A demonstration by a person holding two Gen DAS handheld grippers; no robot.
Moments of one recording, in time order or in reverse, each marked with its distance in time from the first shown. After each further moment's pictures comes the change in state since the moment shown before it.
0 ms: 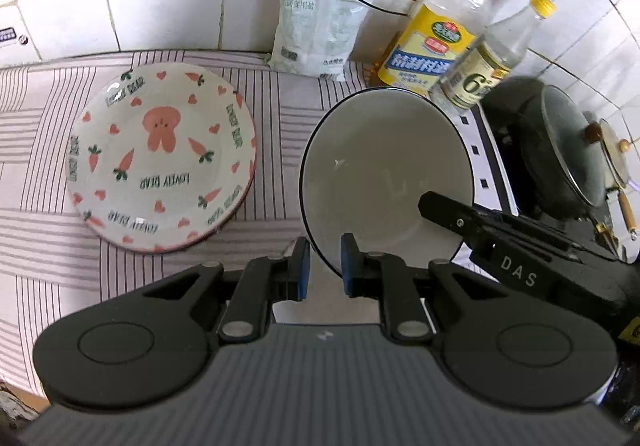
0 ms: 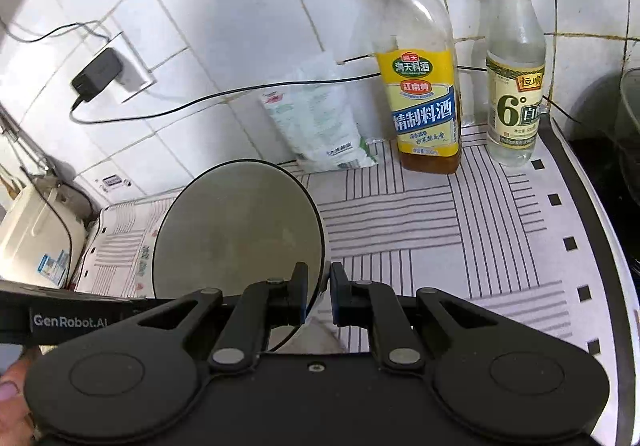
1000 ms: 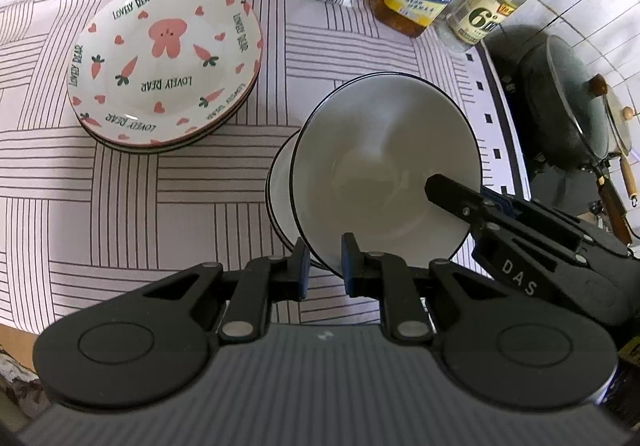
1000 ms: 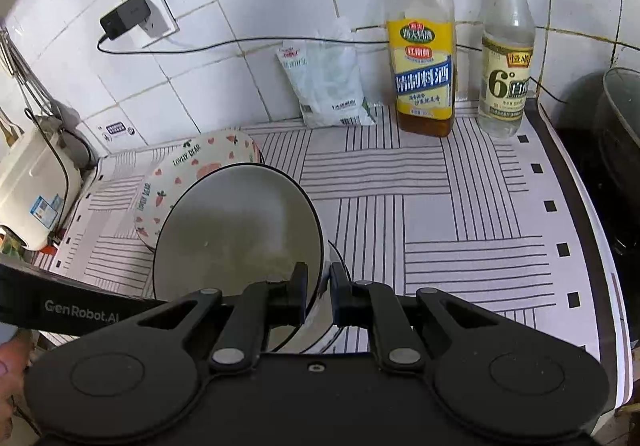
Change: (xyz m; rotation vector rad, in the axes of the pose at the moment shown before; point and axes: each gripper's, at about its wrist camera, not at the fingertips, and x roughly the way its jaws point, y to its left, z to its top) left arm 0.010 0.004 -0.048 -0.030 0.141 0.003; right arm -0.016 0.013 -0.047 -0.084 0.049 -0.049
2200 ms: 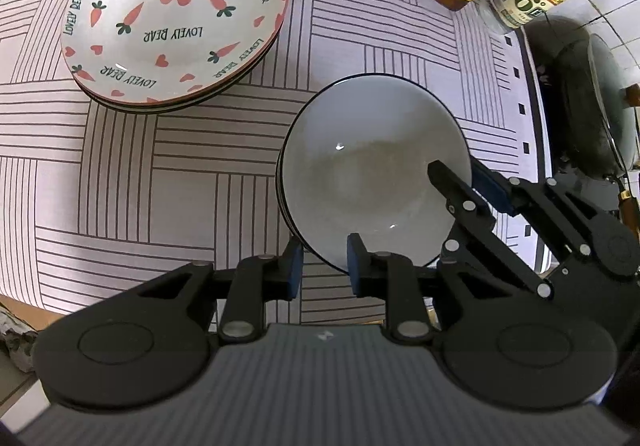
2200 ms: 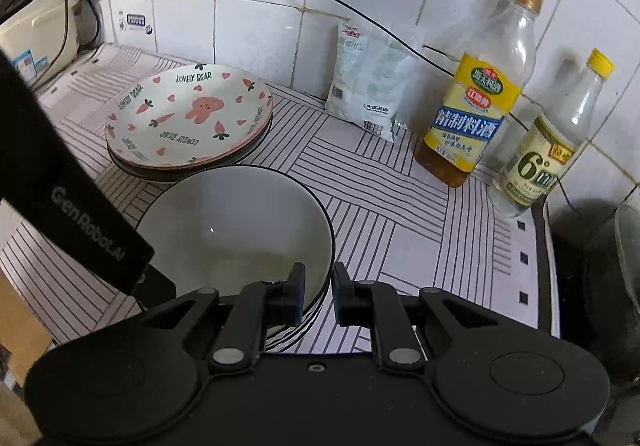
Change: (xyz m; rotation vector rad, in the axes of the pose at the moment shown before) left arm 0.032 0.009 0.011 -0.091 0.119 0.019; right arm 0.033 0.031 -0.011 -0.417 0.009 -0.147
